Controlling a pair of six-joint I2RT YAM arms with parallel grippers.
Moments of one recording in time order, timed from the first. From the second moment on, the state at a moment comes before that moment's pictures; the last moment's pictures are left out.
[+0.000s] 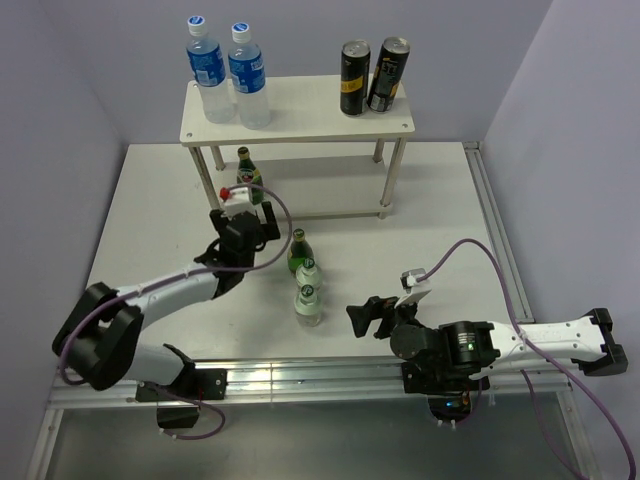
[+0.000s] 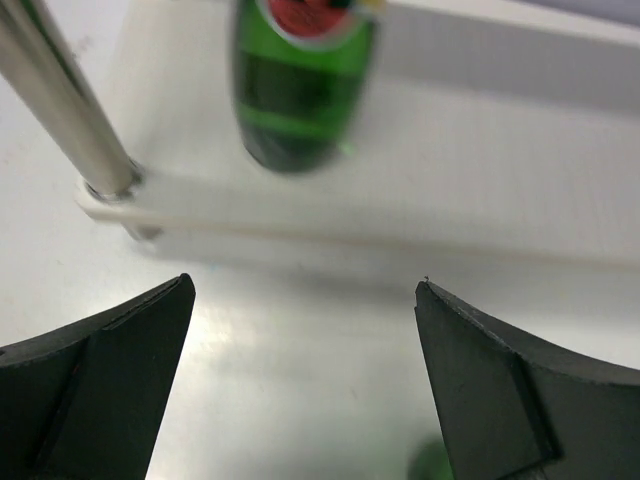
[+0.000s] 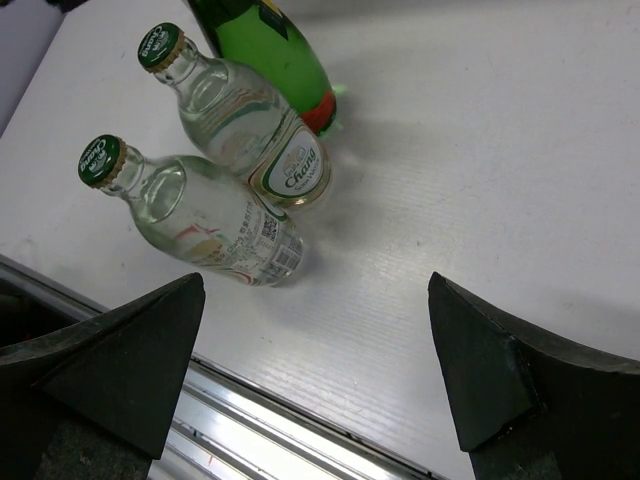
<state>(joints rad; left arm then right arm) -0.60 1.40 0.70 0.33 -0.61 -0.41 1.55 0.52 0.40 -0.49 0.98 0.96</state>
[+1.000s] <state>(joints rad) -0.98 1.24 0.46 0.21 -0.63 -0.59 1.55 0.53 0.40 -0.49 0.98 0.96</state>
